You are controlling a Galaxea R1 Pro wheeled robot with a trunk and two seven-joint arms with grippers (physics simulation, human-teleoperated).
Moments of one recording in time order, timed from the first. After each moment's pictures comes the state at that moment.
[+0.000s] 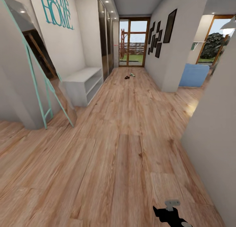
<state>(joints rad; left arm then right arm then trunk) -0.07 0.14 0.87 -0.63 -0.15 -0.26 -0.94 -0.52 -0.08 0.08 -0.03 -0.11 -0.31 0.18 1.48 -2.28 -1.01</state>
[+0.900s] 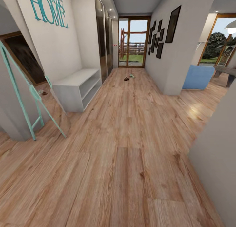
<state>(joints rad) -0.07 0.14 0.87 -0.63 -0.15 -0.26 -0.94 -0.36 -0.07 0.08 -0.03 -0.10 -0.30 0.18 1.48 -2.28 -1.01</state>
